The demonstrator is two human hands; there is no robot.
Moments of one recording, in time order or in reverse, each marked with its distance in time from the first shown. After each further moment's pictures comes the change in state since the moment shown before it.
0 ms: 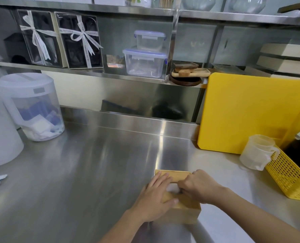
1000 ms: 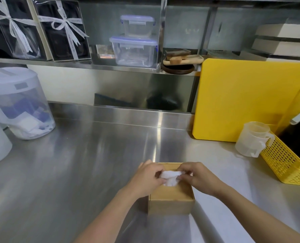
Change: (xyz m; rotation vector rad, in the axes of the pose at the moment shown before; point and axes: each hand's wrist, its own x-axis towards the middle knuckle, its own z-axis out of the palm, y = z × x) left_hand 0.025 0.011 -0.028 -0.066 0.113 0.023; right_hand -0.016 0.004 0.012 1.083 0.093 0.356
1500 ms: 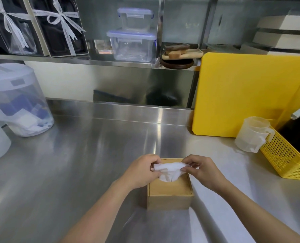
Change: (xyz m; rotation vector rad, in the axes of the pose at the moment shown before) left_hand 0.001 -0.002 -0.017 -0.150 -0.021 -0.043; right_hand -0.009 0.006 -0.004 0.240 0.200 0.070
